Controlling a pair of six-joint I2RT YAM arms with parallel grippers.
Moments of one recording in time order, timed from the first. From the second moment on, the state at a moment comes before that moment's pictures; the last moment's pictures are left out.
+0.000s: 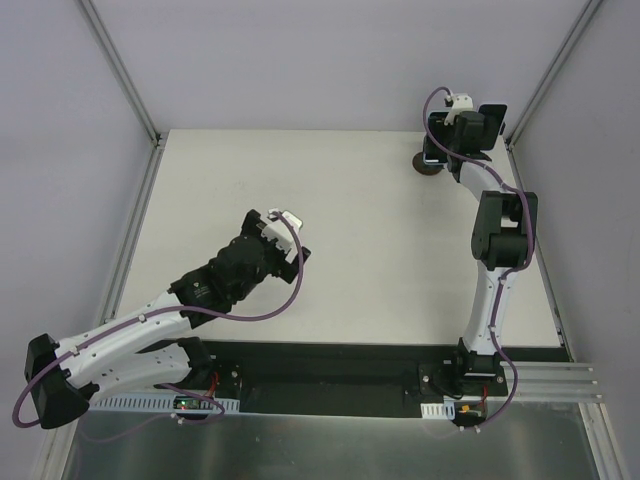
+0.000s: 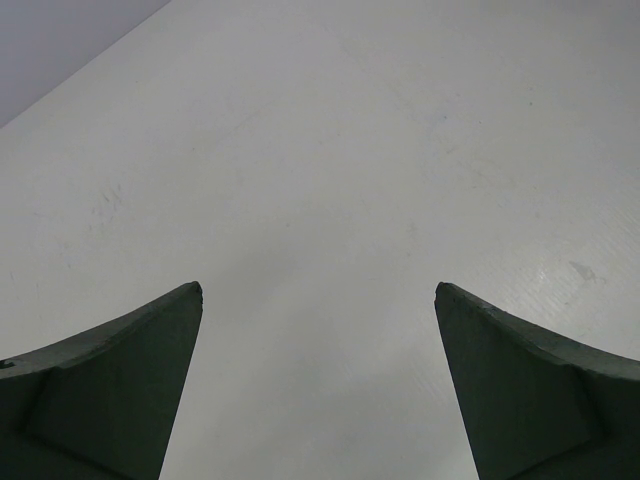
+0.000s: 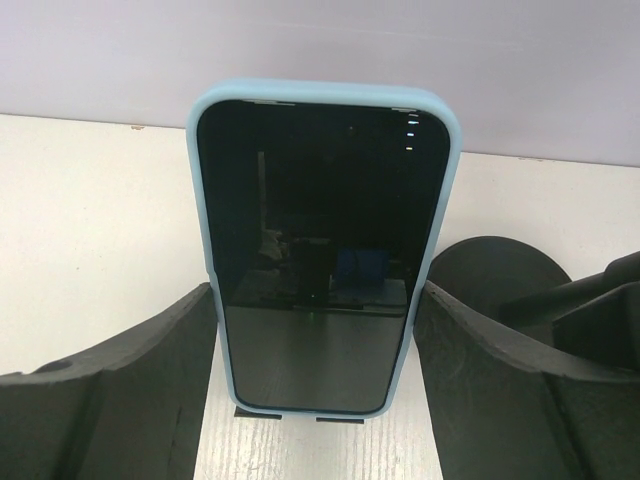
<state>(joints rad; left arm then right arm) -0.93 0.88 0.71 -0.19 -0.40 0.11 0.00 2.22 1.73 0.13 -0.09 -0.07</state>
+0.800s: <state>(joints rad) -0.93 0.86 0.71 -0.19 -0.40 0.11 0.01 2.22 1.74 0.12 -0.07 -0.08</state>
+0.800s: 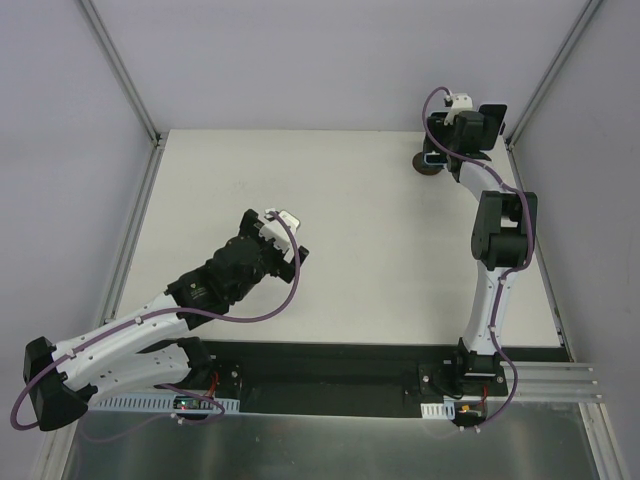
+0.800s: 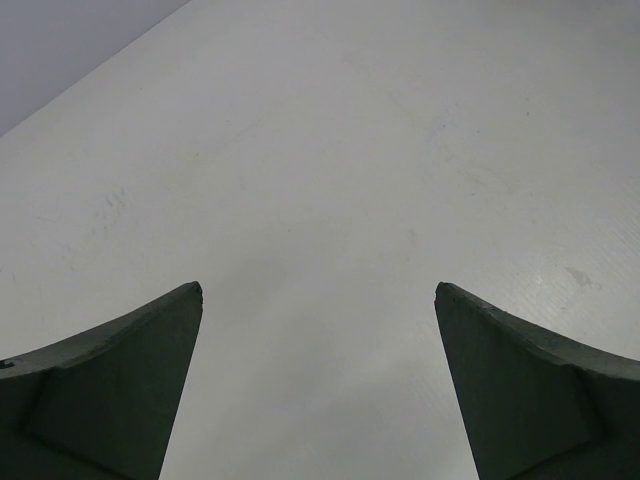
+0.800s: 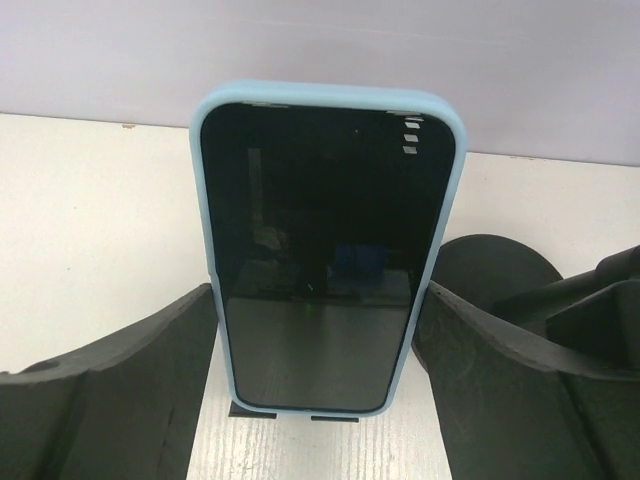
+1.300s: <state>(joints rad) -0.93 0.86 0.71 -0.19 -0.40 0.11 0.02 2.21 1.73 0.17 -0.05 -0.10</state>
